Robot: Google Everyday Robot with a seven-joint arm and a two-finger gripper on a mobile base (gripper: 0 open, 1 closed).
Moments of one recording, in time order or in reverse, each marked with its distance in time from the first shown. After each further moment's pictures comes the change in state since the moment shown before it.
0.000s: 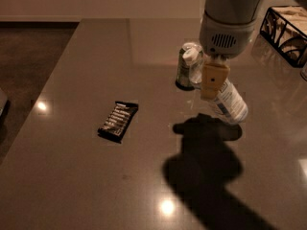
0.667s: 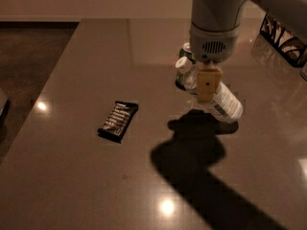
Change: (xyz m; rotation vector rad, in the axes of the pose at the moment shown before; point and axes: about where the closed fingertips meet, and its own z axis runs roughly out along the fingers) arm -0.011 -0.005 0.022 -0.026 0.058 -0.148
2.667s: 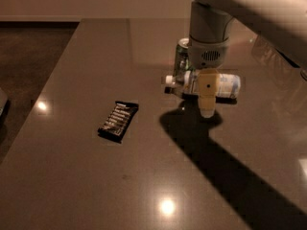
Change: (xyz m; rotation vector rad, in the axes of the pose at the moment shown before) arm -0.004 -0.034 0.057 -0.105 -0.013 -0.135
